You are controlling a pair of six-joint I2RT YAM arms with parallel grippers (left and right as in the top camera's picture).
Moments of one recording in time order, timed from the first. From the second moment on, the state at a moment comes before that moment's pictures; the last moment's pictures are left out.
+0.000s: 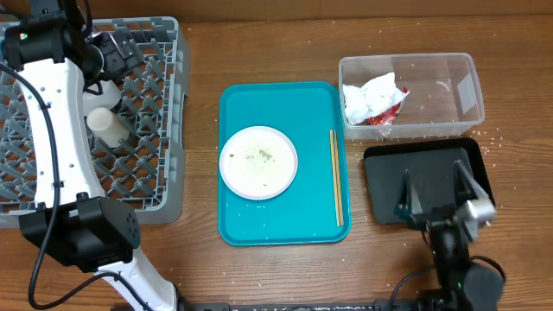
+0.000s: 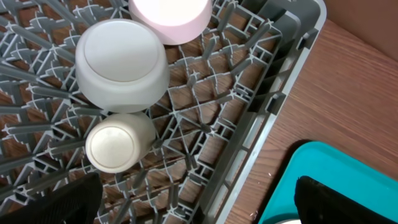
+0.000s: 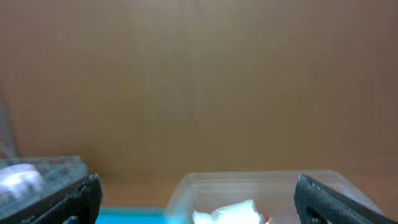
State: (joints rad) left arm 0.23 1.96 2.15 -1.26 -0.02 -0.31; right arm 0.06 0.01 0.02 0.34 -0.14 0.16
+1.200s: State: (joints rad) left arm 0.24 1.96 2.15 -1.23 -0.04 -0.35; right arm 0.18 1.49 1.62 -0.59 -0.97 0.11
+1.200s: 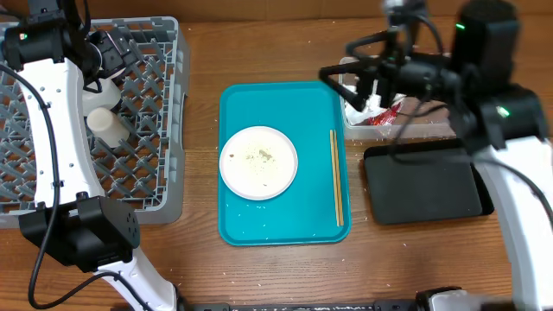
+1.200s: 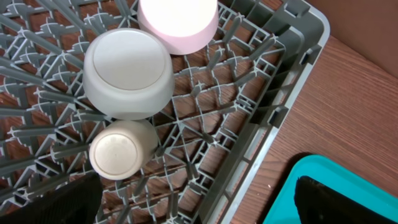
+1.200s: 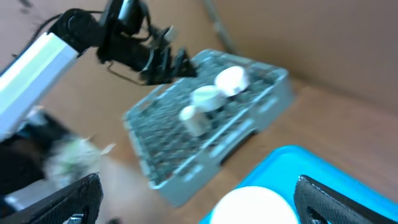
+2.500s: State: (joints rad) left arm 0.24 1.96 2.15 -1.23 -0.04 -0.35; right arm 0.65 2.11 1.62 -0.83 0.12 0.47
